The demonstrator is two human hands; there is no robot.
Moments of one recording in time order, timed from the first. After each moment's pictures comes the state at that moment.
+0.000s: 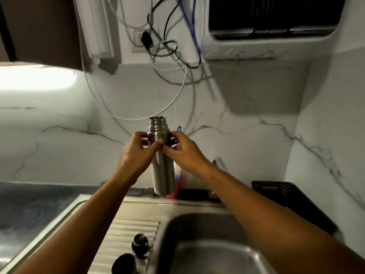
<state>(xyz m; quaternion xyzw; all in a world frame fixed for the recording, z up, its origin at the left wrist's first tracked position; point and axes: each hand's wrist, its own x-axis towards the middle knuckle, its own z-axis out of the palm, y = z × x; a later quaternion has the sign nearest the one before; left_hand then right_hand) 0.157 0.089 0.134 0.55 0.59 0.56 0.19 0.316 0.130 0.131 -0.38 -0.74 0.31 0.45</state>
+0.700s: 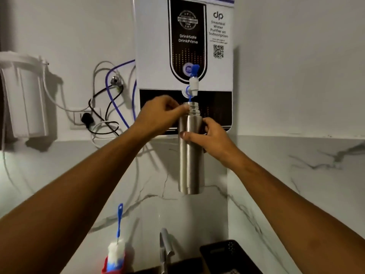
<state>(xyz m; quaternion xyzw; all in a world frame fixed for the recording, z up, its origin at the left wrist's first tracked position) 0.343 0.095 0.432 0.79 0.34 0.52 0.01 0.525 0.082 0.372 -0.44 -0.68 0.12 0.58</state>
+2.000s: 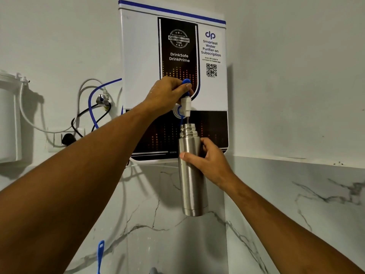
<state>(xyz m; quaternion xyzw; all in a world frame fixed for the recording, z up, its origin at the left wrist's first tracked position) 0.397 0.169 0.545 0.82 0.23 0.53 0.01 0.556 0.139 0.373 -0.39 -0.68 0.10 0.61</state>
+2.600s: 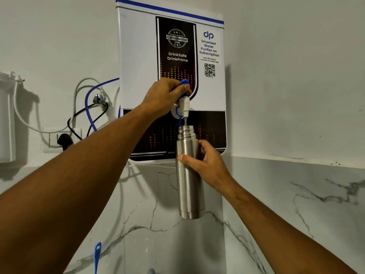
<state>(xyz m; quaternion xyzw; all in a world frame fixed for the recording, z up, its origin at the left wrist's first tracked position) 0.396 0.172 0.541 0.81 0.22 0.54 0.02 0.553 0.140 0.367 -0.38 -0.67 0.10 0.63</state>
